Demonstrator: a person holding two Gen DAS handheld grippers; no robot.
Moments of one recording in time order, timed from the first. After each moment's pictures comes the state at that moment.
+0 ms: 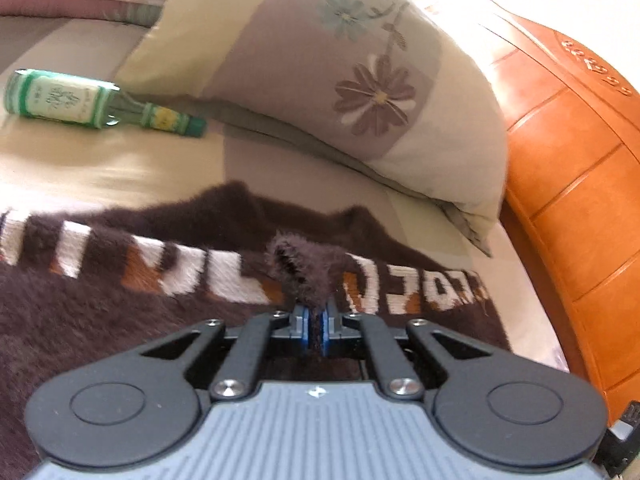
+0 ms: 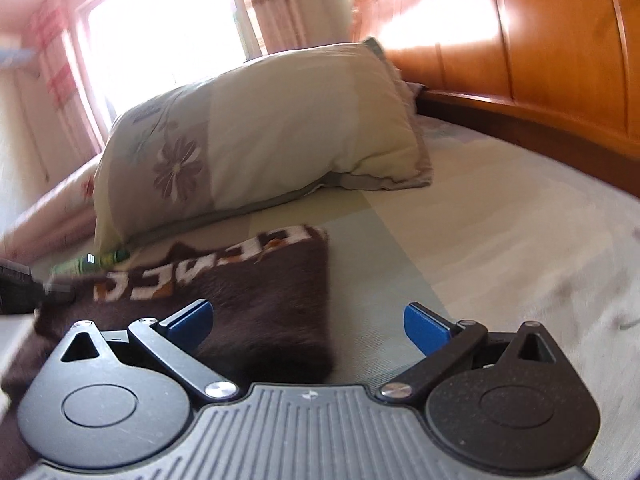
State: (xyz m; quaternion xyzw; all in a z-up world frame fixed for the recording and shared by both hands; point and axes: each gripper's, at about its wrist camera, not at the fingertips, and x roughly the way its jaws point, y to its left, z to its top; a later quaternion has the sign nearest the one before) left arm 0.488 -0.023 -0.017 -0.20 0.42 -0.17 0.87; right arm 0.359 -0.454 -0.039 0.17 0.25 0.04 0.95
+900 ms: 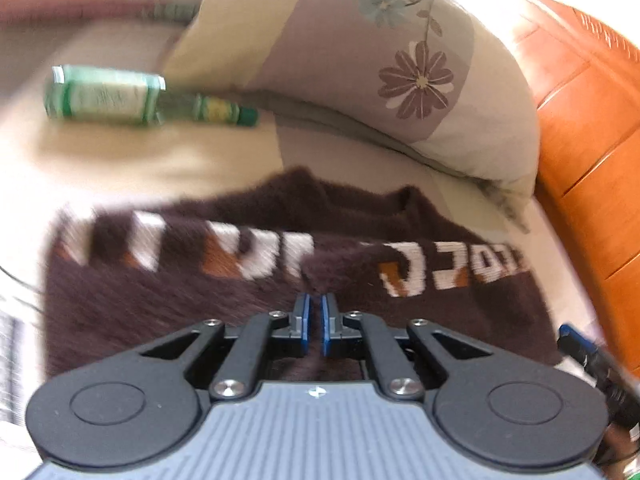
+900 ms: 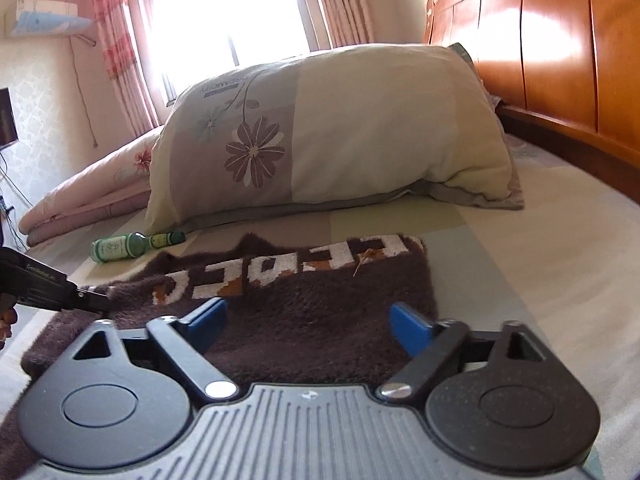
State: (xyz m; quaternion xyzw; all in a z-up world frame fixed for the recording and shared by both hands) left arm 0.479 -0.003 -0.011 -0.13 0.44 -0.15 0.88; right arm 0.394 -0.388 -0.038 0.11 0.26 0.13 0.95
